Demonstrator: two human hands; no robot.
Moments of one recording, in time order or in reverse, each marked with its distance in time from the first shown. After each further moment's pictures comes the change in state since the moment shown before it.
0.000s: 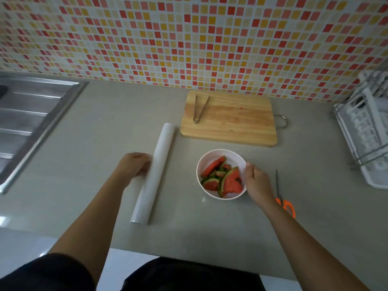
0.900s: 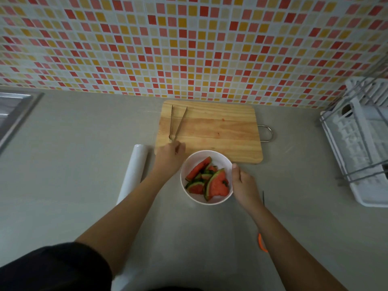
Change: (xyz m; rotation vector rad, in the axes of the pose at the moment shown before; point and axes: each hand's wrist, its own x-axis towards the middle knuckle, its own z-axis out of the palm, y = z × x) left_hand 0.029 0.108 0.154 0.430 -0.033 0.510; right_hand 0.070 -0.008 -0.003 0.053 -0.041 0.044
